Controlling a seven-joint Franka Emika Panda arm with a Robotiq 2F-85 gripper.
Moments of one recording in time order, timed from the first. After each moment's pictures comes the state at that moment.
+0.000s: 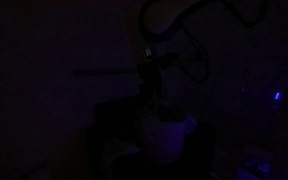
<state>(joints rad) 0.11 -0.17 0.26 -2.22 -0.14 1.85 0.19</state>
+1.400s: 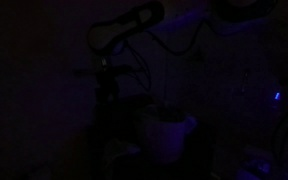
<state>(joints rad) 0.18 0.48 0.20 -1.48 -0.17 1.79 -0.01</state>
